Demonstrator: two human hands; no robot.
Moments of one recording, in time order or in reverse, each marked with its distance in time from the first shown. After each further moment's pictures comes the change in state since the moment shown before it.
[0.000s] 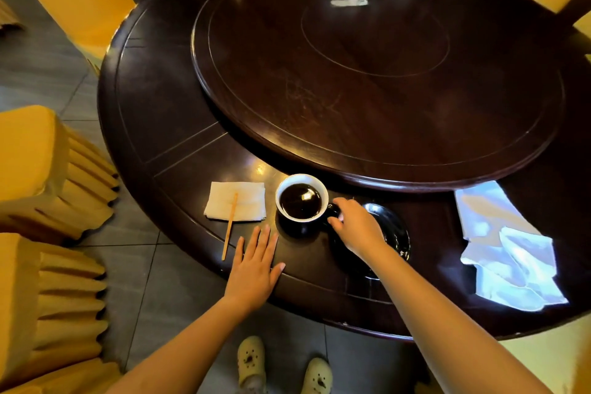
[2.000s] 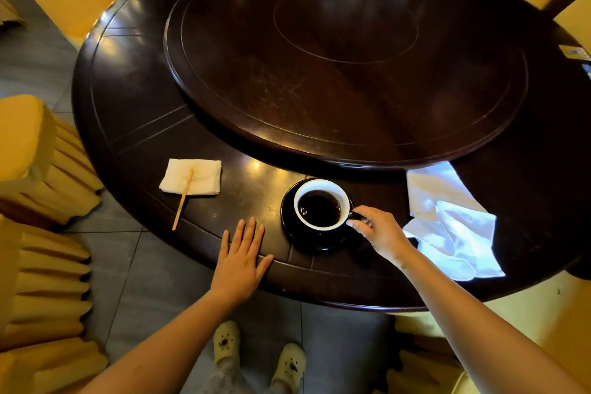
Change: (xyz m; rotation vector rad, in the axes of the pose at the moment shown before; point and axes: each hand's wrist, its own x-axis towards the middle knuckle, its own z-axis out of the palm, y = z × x) left_hand -0.024 0.088 0.028 -0.012 0.073 -0.033; right_hand -0.062 0.156 -0.036 0.336 -0.013 -0.174
